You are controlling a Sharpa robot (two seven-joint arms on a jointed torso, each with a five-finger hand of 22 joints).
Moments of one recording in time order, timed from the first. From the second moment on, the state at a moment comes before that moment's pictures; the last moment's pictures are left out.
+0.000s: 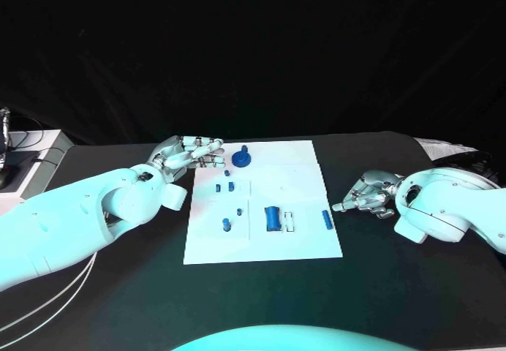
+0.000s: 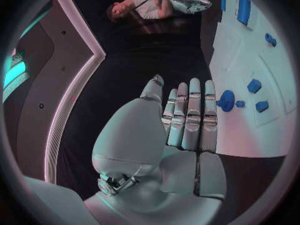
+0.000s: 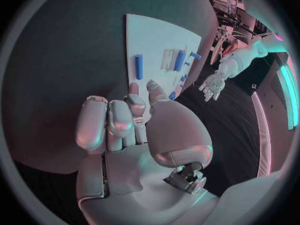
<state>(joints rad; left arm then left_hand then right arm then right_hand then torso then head) 0.97 -0.88 0.21 1.43 -0.21 -0.13 0.27 1.47 0.00 -0.13 0.12 0.33 1.03 0.14 0.06 0.06 1.20 0.11 0.06 0.06 1.21 0.09 0.06 0.17 0.06 1.05 0.11 0.09 0.28 1.27 -1.04 -0.15 1.67 -0.99 -0.11 -0.51 1.13 0.03 -0.08 0.06 0.34 1.18 0.04 0.07 0.56 1.32 -0.04 0.94 1.25 1.43 -0.10 1.23 0.90 0.07 1.47 -0.11 1.15 1.31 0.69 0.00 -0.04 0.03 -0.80</state>
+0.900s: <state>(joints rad) 0.97 -0.88 0.21 1.43 -0.21 -0.13 0.27 1.47 0.00 -0.13 0.12 0.33 1.03 0.14 0.06 0.06 1.19 0.11 0.06 0.06 1.21 0.09 0.06 0.17 0.06 1.05 0.11 0.09 0.28 1.22 -0.96 -0.15 1.68 -1.14 -0.12 -0.63 1.10 -0.02 -0.06 0.13 0.36 1.20 0.04 0.07 0.54 1.33 -0.04 0.94 1.27 1.43 -0.10 1.23 0.91 0.07 1.47 -0.11 1.15 1.31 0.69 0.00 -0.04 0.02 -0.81</state>
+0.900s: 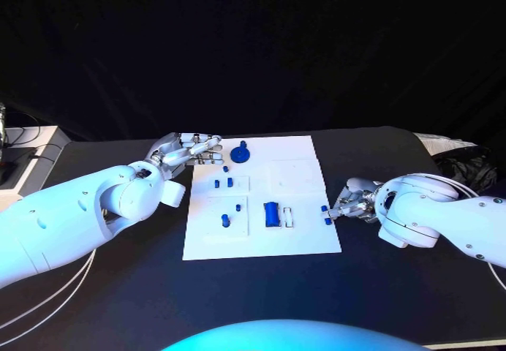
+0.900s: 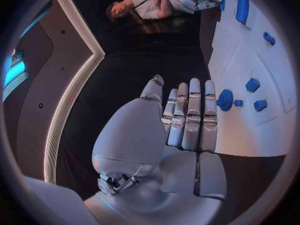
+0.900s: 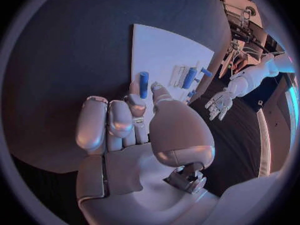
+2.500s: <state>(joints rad) 0.97 -0.88 0.21 1.43 -0.21 -0.13 0.27 1.47 0.00 -0.13 0.12 0.33 1.03 0.15 0.06 0.06 1.19 0.11 0.06 0.06 1.21 0.09 0.06 0.17 0.06 1.05 0.11 0.09 0.27 1.20 -0.90 -0.15 1.65 -1.27 -0.11 -0.64 1.10 0.00 0.14 0.06 0.56 1.17 0.04 0.08 0.62 1.32 -0.04 0.92 1.27 1.44 -0.10 1.23 0.91 0.06 1.47 -0.11 1.15 1.31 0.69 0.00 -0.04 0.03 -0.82</state>
